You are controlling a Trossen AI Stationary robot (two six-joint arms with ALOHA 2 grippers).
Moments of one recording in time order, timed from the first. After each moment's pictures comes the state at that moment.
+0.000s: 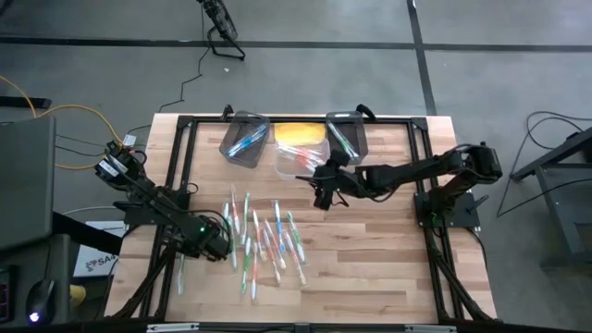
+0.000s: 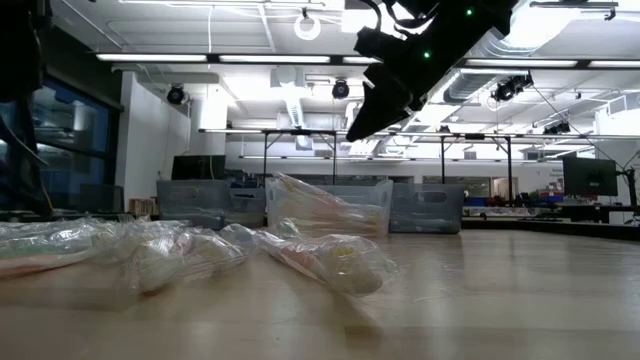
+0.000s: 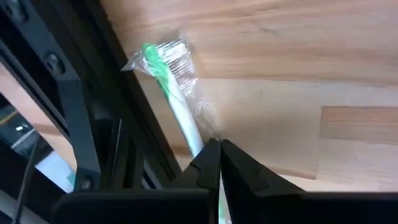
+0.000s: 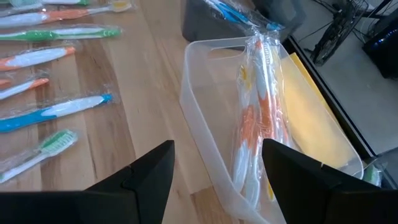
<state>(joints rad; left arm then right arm) -0.63 1.53 0.62 -0.84 0.46 -1.94 0.02 1.57 0.99 -0.15 0.46 0.09</state>
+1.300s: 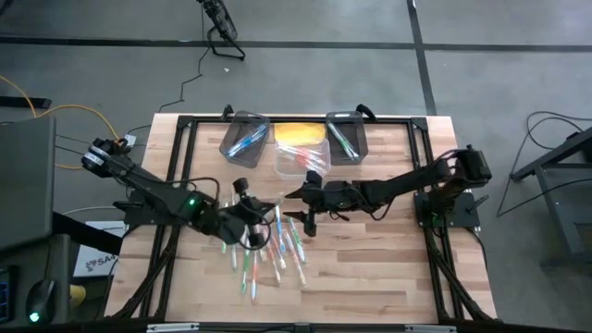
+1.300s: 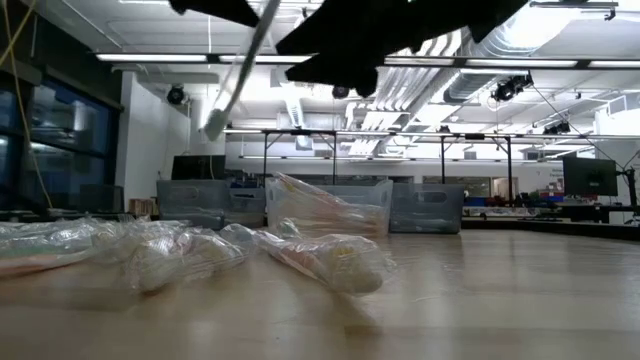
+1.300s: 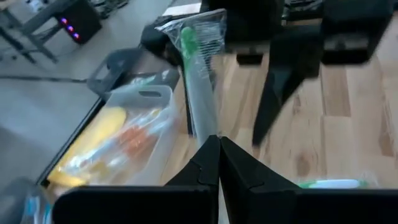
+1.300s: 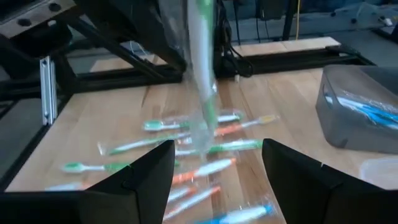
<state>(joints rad) -0.47 1.31 1.05 -0.38 -0.81 -0.25 0.14 1.68 0.99 0.40 0.15 0.16</state>
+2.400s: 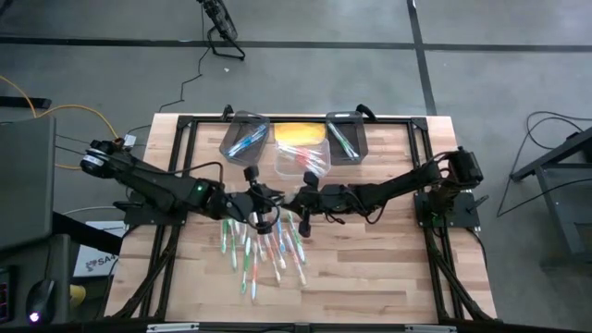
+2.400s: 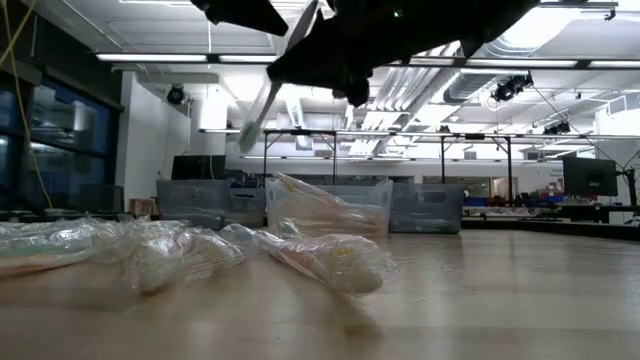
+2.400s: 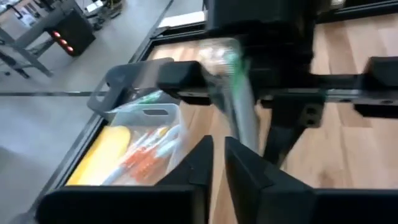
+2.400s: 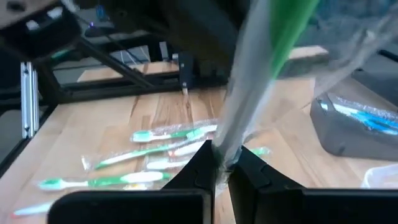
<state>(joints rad) -0.32 1.31 1.05 -0.25 -0.67 -0.05 0.14 1.74 0.99 0.50 0.21 0.16</state>
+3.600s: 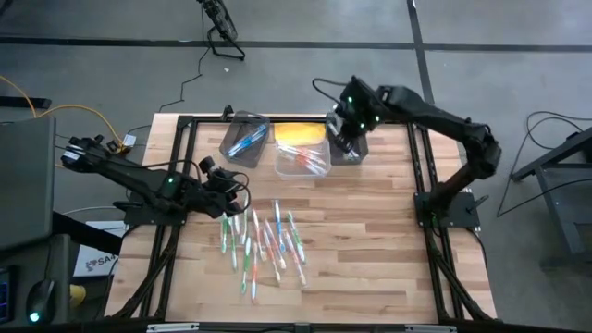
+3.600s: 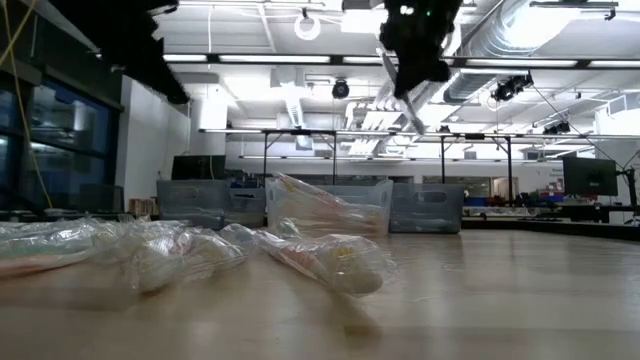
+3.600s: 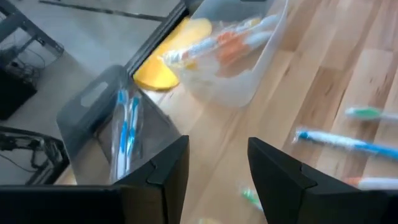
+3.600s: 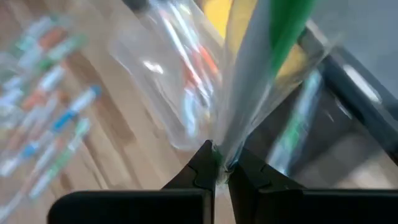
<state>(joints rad) -0.32 0.98 0.76 -0.70 -0.85 -0.48 -0.51 1.59 1.61 -1.09 -0.10 0.16</state>
